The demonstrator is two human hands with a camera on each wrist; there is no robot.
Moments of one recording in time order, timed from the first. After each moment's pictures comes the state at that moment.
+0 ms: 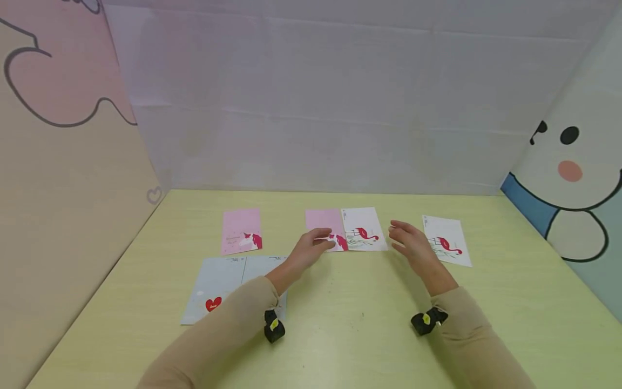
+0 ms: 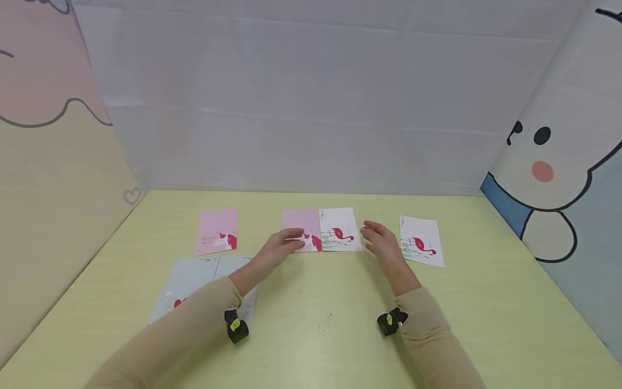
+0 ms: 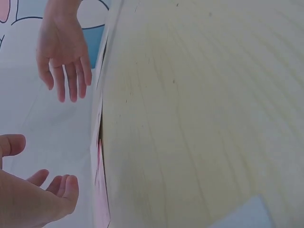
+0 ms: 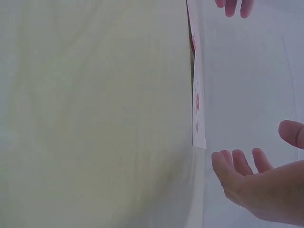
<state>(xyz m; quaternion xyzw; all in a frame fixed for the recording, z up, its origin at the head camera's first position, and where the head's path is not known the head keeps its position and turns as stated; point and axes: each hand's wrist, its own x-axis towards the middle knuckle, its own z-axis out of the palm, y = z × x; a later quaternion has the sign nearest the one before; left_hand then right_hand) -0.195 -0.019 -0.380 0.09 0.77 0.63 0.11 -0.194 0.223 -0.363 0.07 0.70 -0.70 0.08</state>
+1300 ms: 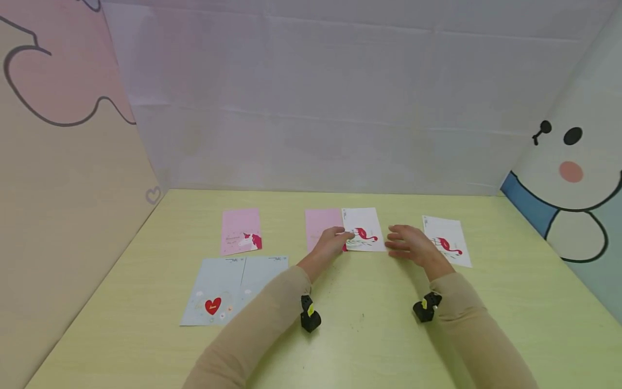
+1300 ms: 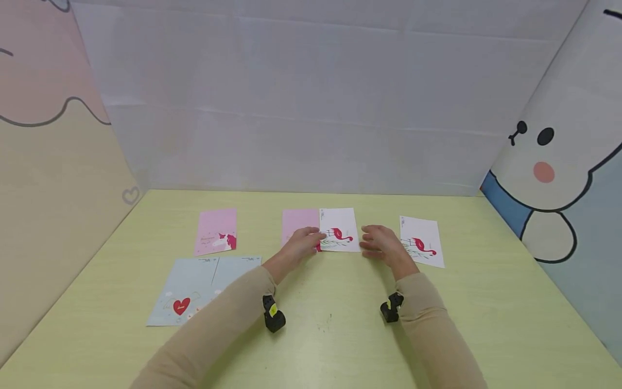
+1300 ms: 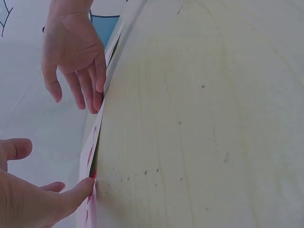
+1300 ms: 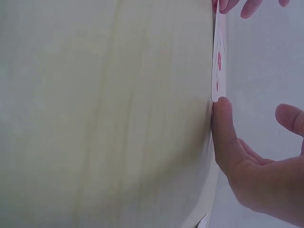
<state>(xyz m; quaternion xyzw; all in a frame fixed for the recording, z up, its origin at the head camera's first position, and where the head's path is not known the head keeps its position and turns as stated) -0.215 0.034 -0.385 -0.01 0.76 0.63 0.15 -0.214 0.238 -0.368 0.12 0.72 -0.65 0.18</state>
